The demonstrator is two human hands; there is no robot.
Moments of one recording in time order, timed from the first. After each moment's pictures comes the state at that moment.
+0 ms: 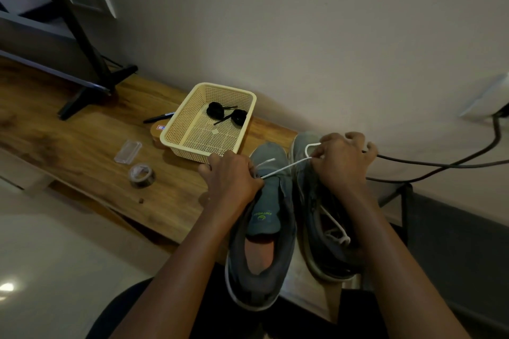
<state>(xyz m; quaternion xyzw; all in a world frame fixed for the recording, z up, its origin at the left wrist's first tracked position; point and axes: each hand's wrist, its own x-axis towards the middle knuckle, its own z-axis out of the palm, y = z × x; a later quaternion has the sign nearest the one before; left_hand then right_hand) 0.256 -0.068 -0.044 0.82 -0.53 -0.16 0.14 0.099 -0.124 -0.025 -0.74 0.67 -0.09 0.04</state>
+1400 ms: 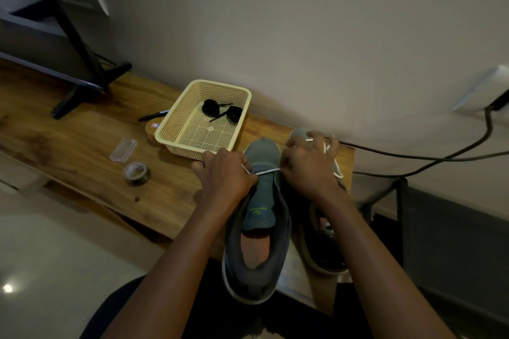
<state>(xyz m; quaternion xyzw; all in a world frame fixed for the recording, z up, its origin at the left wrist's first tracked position) 0.259 -0.069 -0.048 0.82 -0.52 -0.16 0.15 0.122 -0.115 -0.043 -0.83 0.56 -0.01 0.01</state>
